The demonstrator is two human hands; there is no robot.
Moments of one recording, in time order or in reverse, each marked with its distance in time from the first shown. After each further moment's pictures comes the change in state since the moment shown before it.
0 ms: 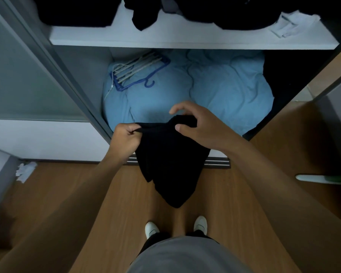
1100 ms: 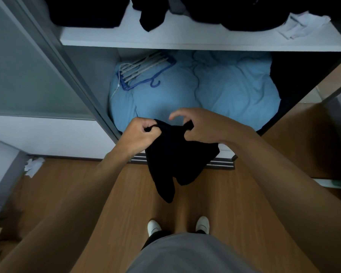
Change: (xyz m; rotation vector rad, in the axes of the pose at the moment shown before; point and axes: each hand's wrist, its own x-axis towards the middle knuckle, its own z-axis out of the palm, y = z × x) left_hand -0.003 0.042 0.001 0.044 -0.172 0.053; right_hand 0.023 -0.002 -0.008 -0.270 -0.305 0.072
